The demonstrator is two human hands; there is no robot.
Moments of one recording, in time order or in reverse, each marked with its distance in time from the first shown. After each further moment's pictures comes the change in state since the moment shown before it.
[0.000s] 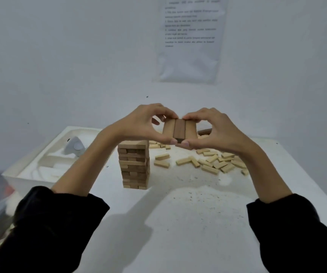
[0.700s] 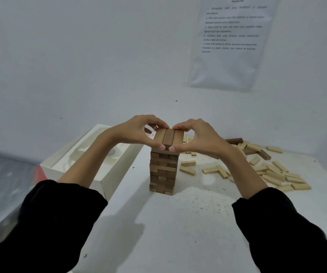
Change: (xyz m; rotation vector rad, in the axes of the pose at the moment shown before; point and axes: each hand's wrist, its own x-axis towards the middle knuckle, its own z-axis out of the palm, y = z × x) left_hand -0.041 -0.080 -0.039 -0.023 -0.047 -0.236; right_hand 0.064 -0.033 0.076 -0.041 -0.149 0.012
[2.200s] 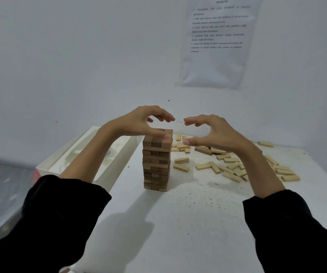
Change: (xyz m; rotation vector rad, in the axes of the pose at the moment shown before) left_hand 0.010 0.040 0.000 0.055 -0.007 0.124; right_hand -0.034 0.022 -0.038 0.087 0.050 0.018
